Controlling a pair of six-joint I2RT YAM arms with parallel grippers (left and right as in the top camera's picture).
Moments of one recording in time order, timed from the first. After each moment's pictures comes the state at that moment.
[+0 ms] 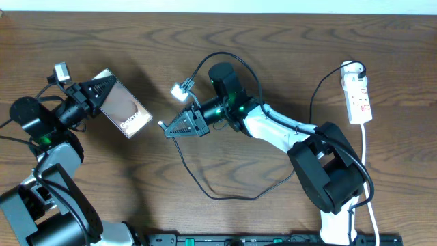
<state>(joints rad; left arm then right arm) 0.56 1.64 0.71 0.89 1.33 -1.23 0.66 2.05 1.29 0.30 -1.34 0.49</state>
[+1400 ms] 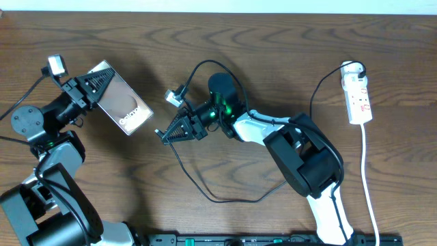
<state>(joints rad) 0.54 1.64 0.71 1.28 1.34 -1.50 0.68 2.24 1.29 0.87 -1.49 0.79</state>
